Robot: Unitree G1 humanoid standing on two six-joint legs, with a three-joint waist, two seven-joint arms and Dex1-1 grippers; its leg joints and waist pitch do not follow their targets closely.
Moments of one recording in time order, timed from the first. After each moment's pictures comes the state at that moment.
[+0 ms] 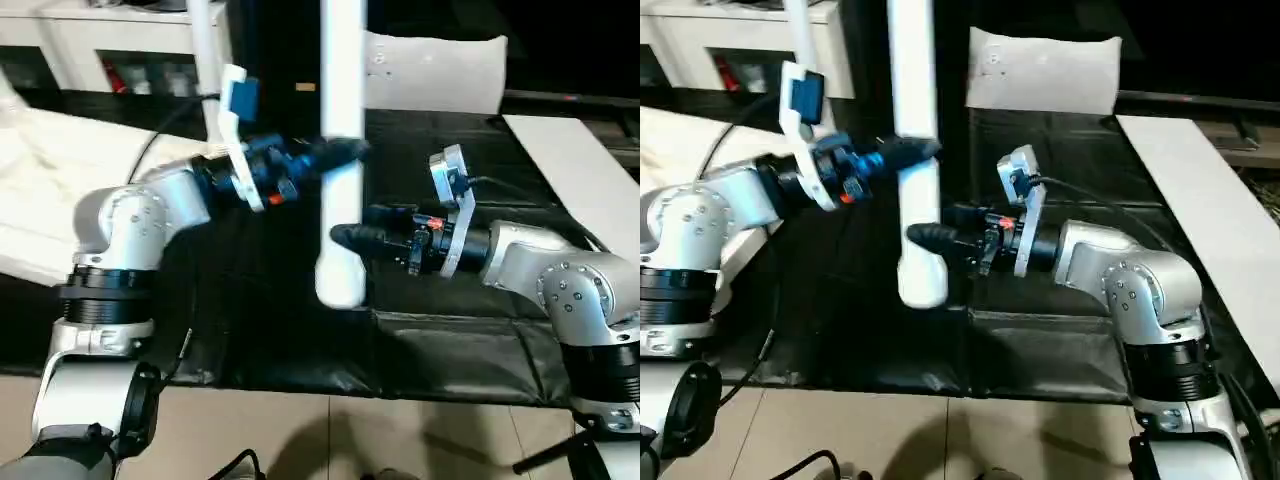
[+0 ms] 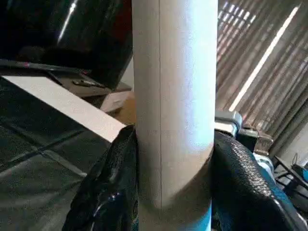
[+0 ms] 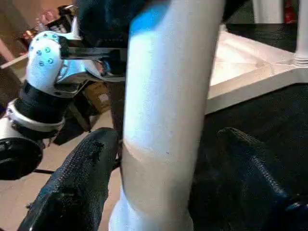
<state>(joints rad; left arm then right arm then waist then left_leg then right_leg) -0.81 0.33 0.07 0.19 -0.82 0.91 -0.88 -0.55 -0.40 0.03 -0.07 0.75 0.91 0.86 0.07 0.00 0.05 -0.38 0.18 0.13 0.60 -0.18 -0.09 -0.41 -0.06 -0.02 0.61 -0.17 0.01</state>
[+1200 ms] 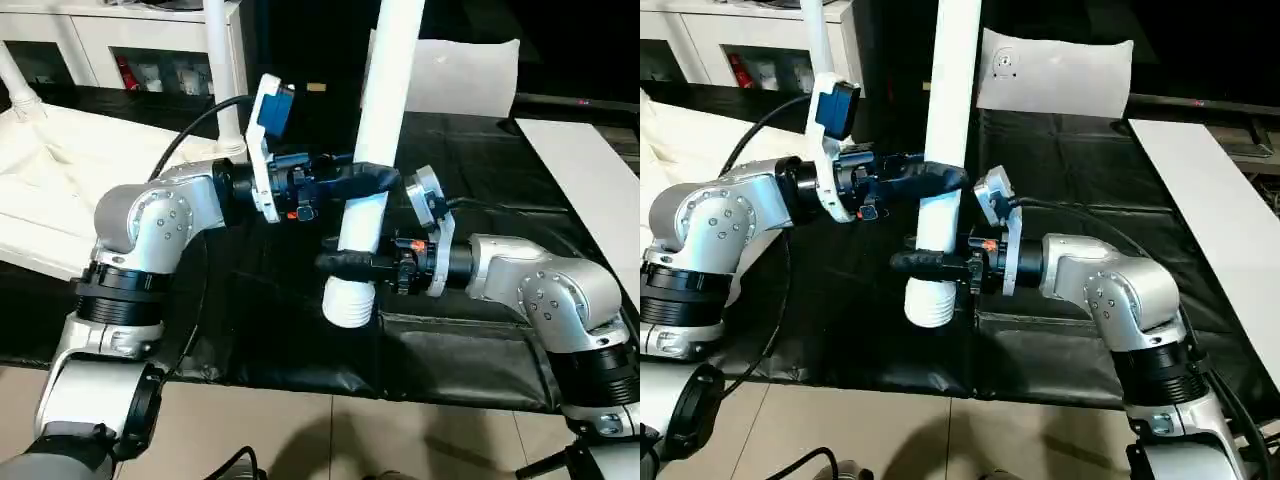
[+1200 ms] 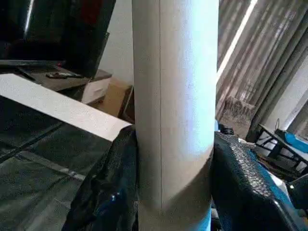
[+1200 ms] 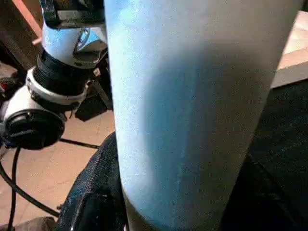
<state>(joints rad) -0.82 0.33 -0.03 0.16 -0.76 0.87 -1.01 -0.53 -0.41 0.13 -0.06 0.70 0.87 0.97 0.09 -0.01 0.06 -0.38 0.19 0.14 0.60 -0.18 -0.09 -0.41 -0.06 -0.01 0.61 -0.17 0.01</state>
